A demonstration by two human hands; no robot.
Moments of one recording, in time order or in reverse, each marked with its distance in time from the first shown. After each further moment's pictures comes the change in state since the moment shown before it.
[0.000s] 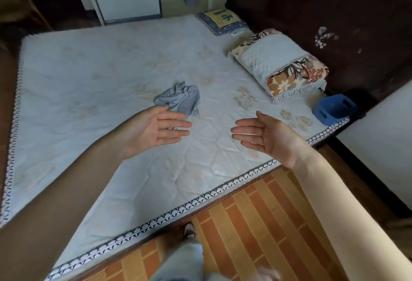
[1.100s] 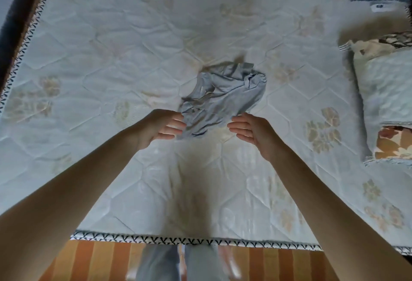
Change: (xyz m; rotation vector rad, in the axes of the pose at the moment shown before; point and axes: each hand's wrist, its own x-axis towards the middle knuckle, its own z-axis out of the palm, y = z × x) left_hand 0.304 -0.031 -0.193 -0.054 0.600 -0.315; right_hand 0.490 0.012 0.027 -0.446 -0.213 0.312
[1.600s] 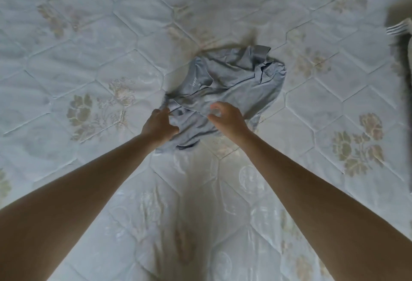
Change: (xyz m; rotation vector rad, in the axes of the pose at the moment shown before) left_hand 0.229 -0.060 0.044 0.642 0.298 0.053; right_hand 0.237 0.059 0.013 -0.795 0.030 -0.324
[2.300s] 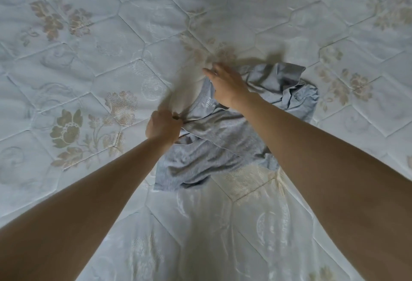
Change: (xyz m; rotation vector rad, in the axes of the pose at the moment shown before) left_hand 0.112 -0.002 0.007 -0.132 0.286 -0.158; right_hand 0.187 -0.035 -0.009 -0.768 0.028 -0.395
